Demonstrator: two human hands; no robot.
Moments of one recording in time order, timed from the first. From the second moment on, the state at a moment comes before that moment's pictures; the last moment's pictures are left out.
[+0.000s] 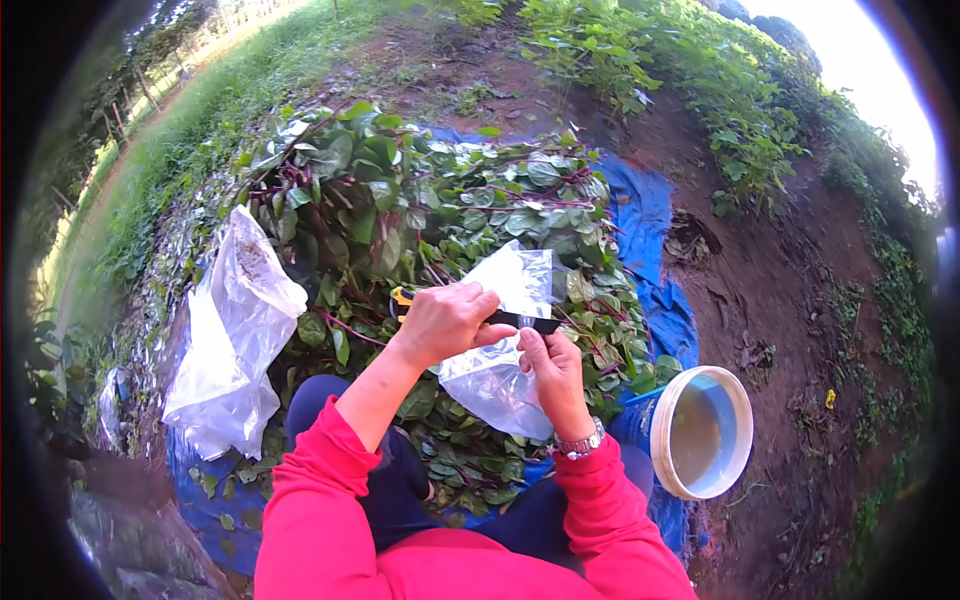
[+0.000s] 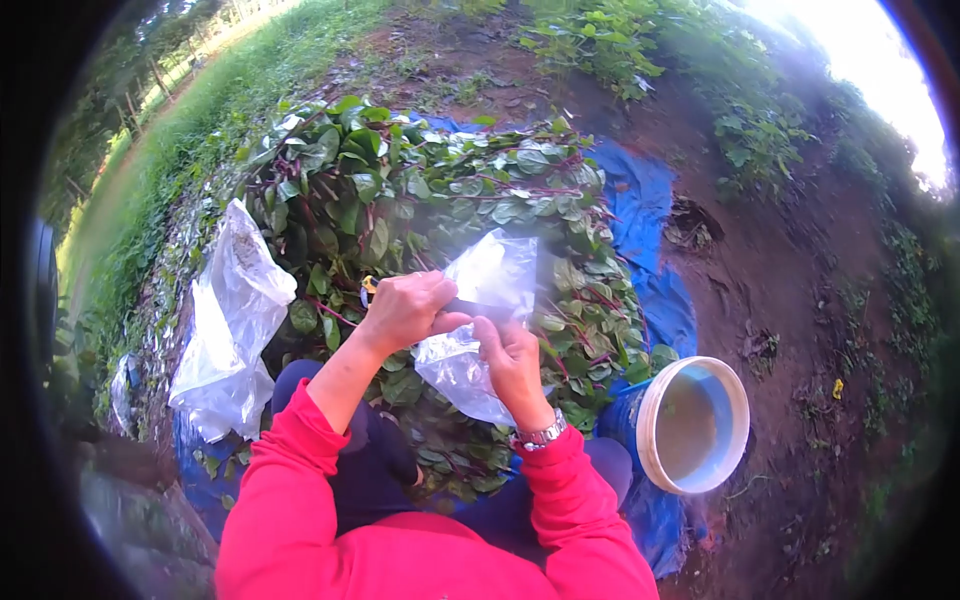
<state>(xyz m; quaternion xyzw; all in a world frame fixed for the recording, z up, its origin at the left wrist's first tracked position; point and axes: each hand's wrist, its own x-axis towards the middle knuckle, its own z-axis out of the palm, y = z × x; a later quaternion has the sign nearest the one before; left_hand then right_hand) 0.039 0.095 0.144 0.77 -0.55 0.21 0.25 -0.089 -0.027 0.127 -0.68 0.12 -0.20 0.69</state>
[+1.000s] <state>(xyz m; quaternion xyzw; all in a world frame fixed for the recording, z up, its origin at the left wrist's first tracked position) -0.003 0.090 0.173 0.34 -0.23 -0.39 0.82 -0.109 -0.007 0.115 -0.69 0.02 -0.17 0.70</state>
